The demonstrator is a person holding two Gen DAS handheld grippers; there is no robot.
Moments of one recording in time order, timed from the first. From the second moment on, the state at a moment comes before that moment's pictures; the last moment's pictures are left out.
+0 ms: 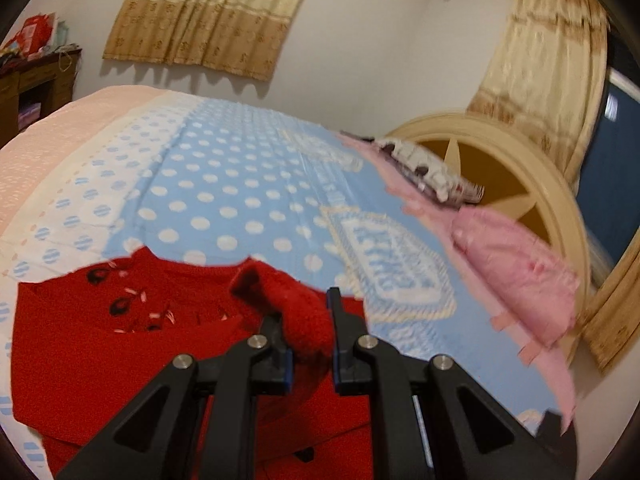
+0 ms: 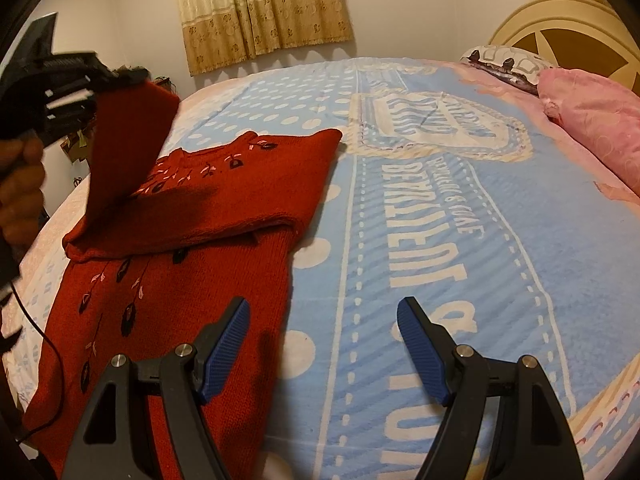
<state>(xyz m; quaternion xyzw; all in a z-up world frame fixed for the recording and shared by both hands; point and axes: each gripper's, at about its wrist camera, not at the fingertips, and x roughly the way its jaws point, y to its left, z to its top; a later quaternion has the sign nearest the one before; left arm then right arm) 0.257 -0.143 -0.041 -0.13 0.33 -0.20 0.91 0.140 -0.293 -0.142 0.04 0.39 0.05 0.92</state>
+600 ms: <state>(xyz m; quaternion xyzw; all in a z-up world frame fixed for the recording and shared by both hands) 0.202 -0.127 -0.073 0.12 0.31 -0.15 0.93 0.143 -0.295 -0.147 0.05 0.40 0.06 0.91</state>
